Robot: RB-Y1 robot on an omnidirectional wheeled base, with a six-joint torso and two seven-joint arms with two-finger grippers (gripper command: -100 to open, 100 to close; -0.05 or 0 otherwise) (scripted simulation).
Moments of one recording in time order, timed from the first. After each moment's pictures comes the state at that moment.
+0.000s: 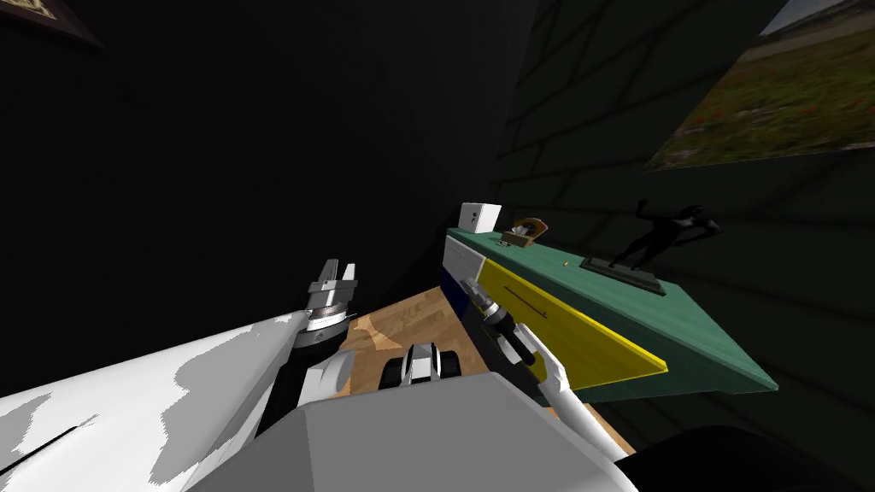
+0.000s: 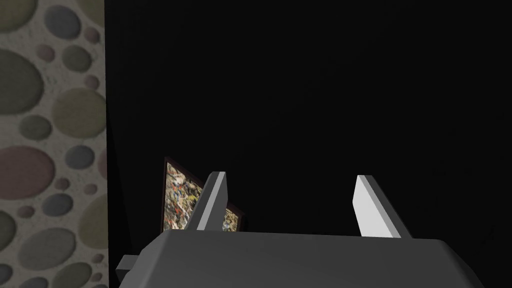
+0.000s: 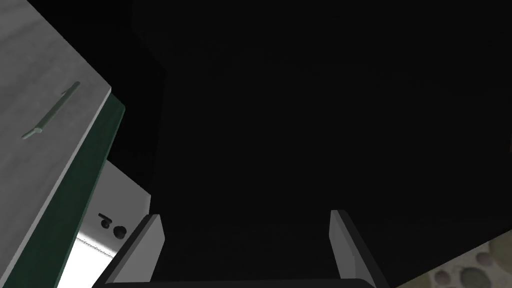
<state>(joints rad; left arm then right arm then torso) 0.49 -0.04 -0.05 -2.26 -0.03 -0.51 0.03 0.36 -0.53 0.04 -1.90 0.38 -0.54 0.19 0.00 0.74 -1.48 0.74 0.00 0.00</state>
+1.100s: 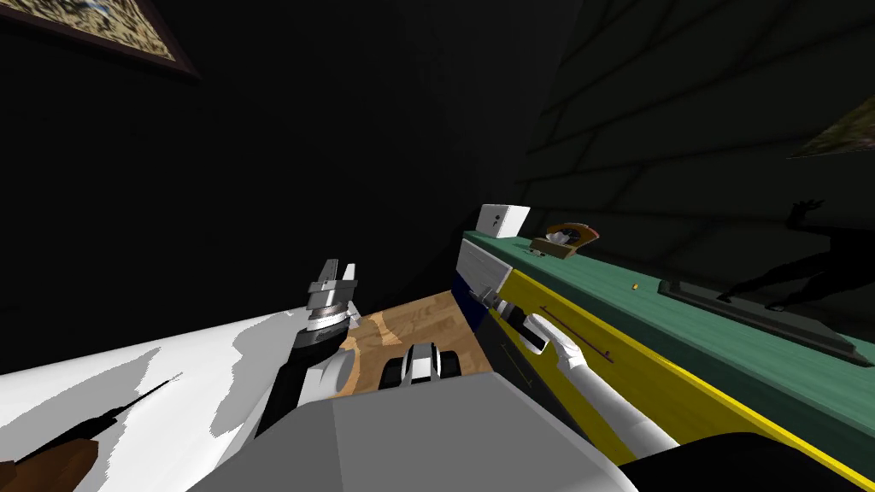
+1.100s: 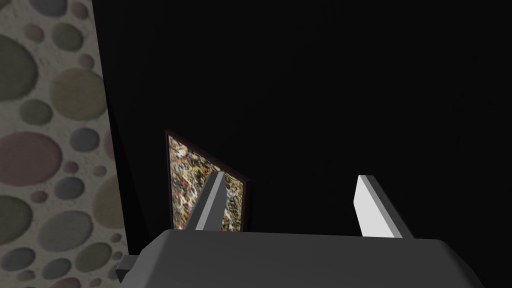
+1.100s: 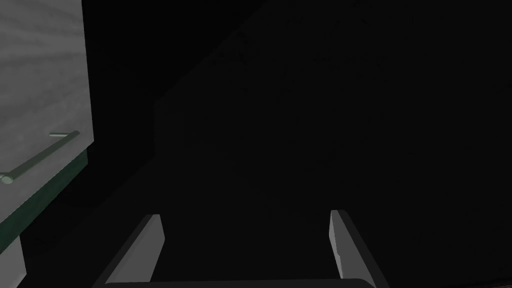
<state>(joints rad) 0.49 -0.04 -0.05 -2.26 -0.03 -0.51 0.03 0.28 -0.81 0.04 -1.62 0.59 -0.52 0.41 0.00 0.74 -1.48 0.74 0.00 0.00</state>
